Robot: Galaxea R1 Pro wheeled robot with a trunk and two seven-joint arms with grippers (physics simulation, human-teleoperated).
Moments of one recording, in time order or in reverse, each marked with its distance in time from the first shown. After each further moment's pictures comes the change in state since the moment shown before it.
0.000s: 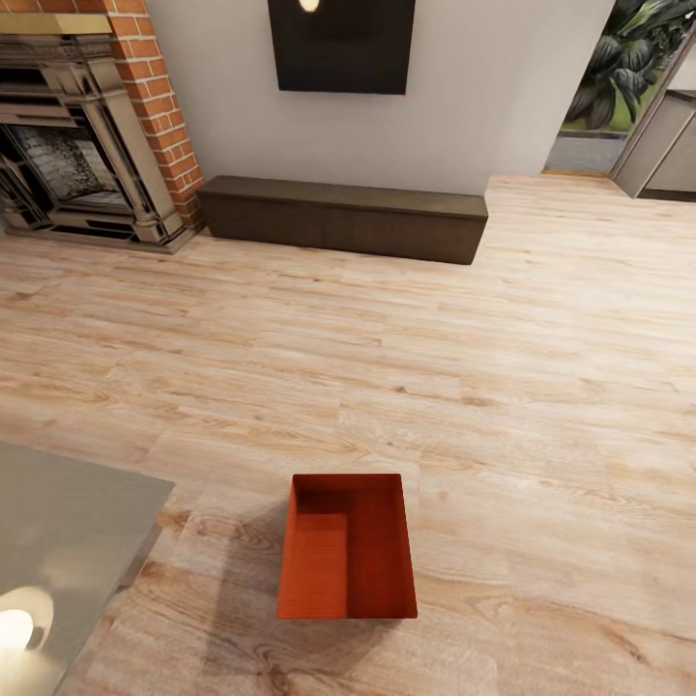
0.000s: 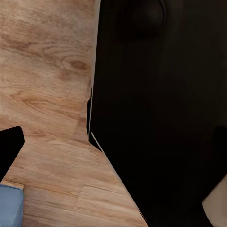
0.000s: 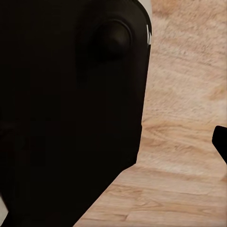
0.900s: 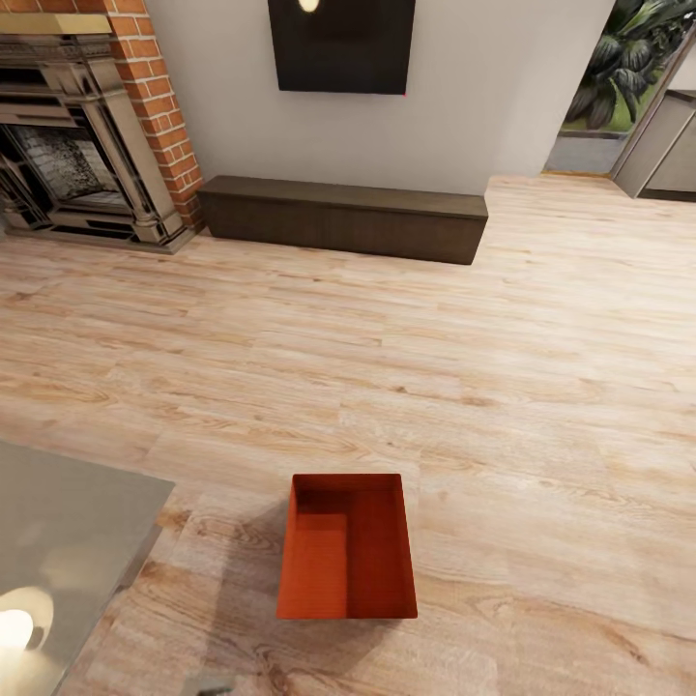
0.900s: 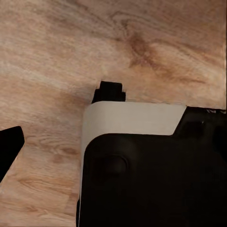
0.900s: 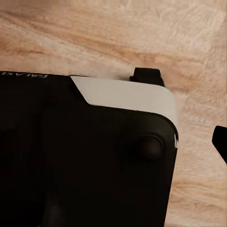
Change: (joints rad) left arm -0.003 0.011 0.000 -0.532 -0.015 0.310 0.006; right arm -0.015 -0.054 0.006 -0.385 0.007 0.195 -0.046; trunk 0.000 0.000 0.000
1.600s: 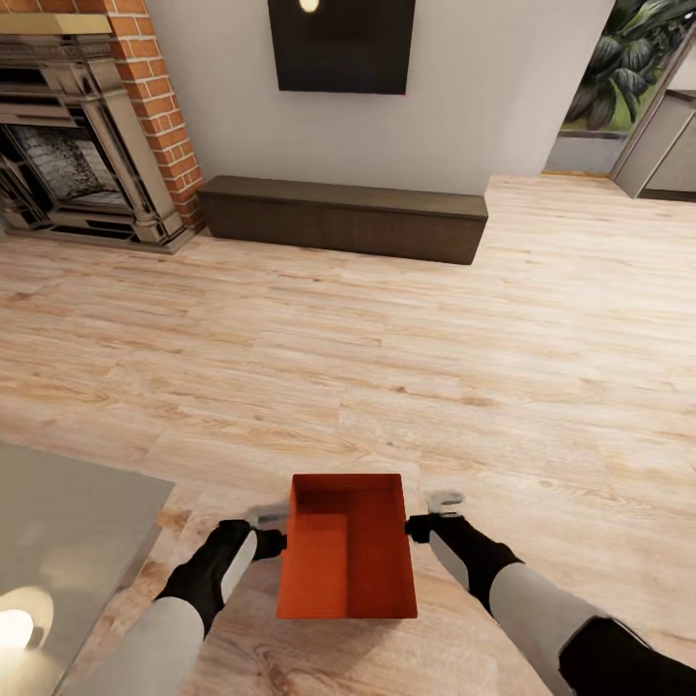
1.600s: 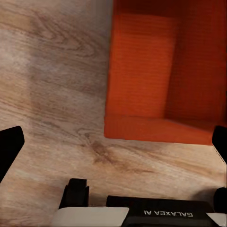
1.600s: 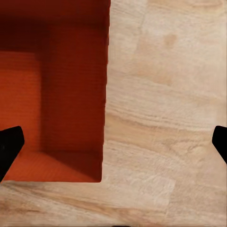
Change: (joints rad) left arm -0.429 -0.124 -0.002 -0.051 -0.004 0.296 0.124; right arm -0.564 0.073 -0.002 0.040 -0.002 0.213 -0.124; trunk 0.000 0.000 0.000
